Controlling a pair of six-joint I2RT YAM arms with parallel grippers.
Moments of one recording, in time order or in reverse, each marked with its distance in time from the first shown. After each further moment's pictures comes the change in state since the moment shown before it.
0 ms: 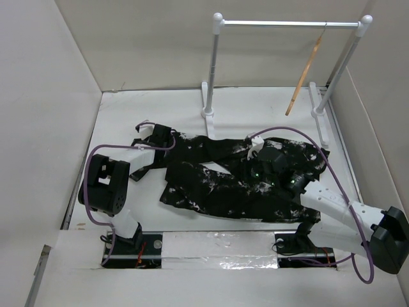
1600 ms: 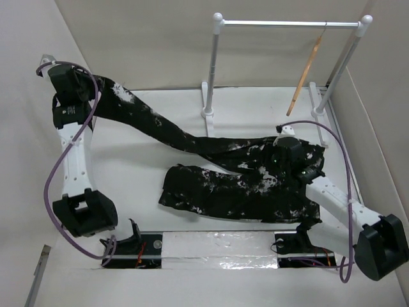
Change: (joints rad) left arm 0.594 -0.166 0.696 -0.151 0.528 -0.033; right arm -0.322 -0.042 -0.046 -0.018 0.141 0.051
